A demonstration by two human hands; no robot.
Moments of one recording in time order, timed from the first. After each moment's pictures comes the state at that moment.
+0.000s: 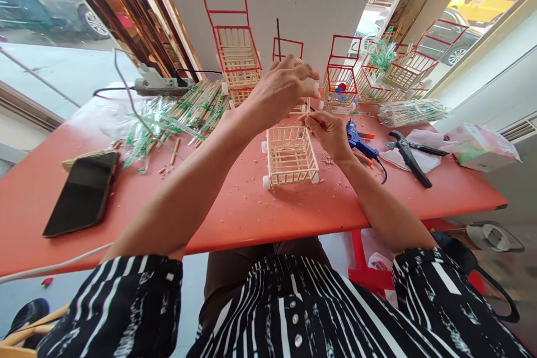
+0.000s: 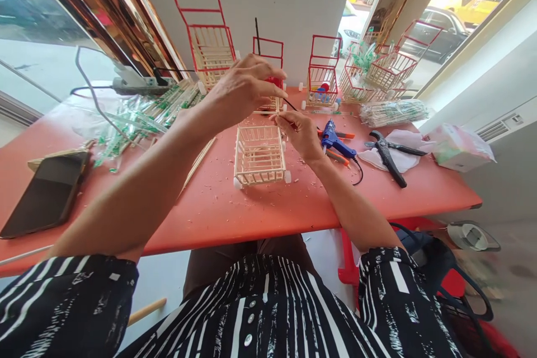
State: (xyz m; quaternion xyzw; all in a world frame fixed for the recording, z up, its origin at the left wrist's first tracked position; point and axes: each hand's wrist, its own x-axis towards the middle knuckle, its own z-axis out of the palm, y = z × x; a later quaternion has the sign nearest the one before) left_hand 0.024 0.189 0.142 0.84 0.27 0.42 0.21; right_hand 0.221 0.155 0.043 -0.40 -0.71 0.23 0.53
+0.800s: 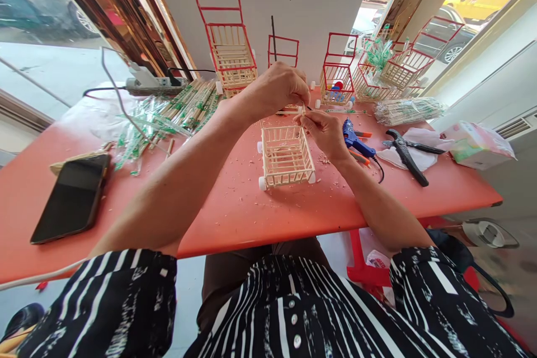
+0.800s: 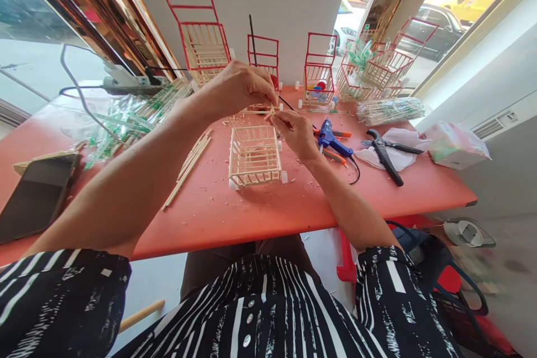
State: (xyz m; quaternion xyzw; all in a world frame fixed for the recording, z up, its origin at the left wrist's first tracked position) left_hand 0.024 0.201 0.147 0.88 0.26 0.33 0.22; right_hand 0.221 0.153 0.046 -0.41 -0.73 0.21 0.51
